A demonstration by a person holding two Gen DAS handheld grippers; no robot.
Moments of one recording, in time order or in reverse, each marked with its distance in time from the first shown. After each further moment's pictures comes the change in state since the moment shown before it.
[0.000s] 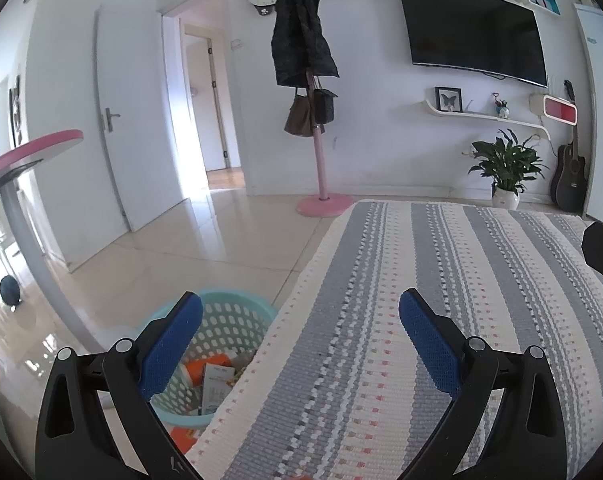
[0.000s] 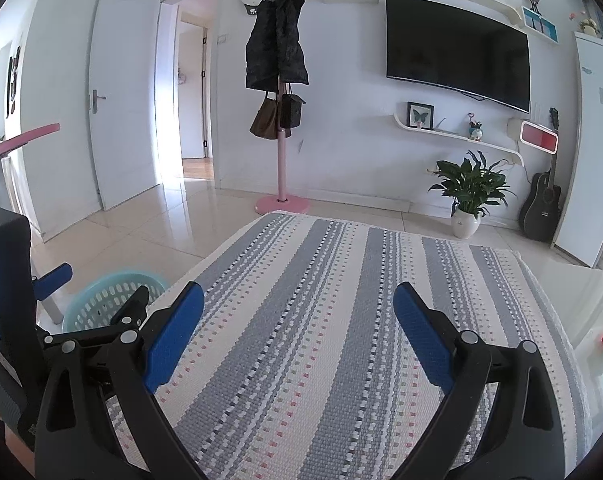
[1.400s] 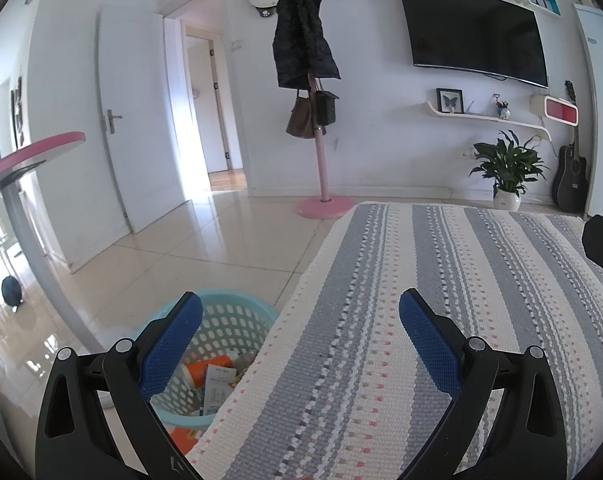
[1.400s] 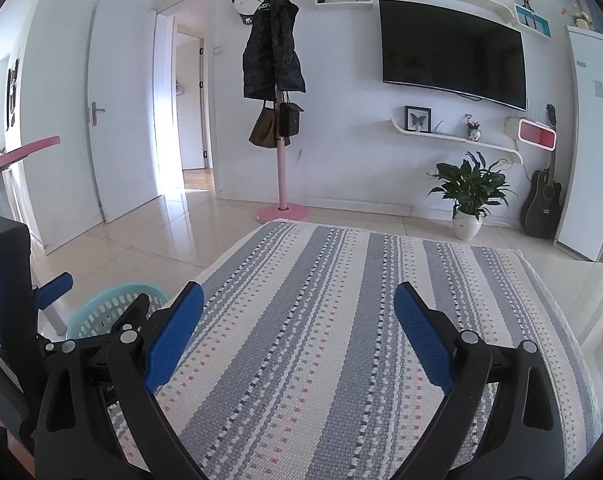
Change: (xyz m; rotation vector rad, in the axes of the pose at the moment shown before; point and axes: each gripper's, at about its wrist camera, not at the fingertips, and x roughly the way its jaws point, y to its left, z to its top) left arm -0.001 0.001 -0.001 -0.001 -0.009 0.011; right arm -0.003 -0.002 0.000 0.028 -0.031 0.006
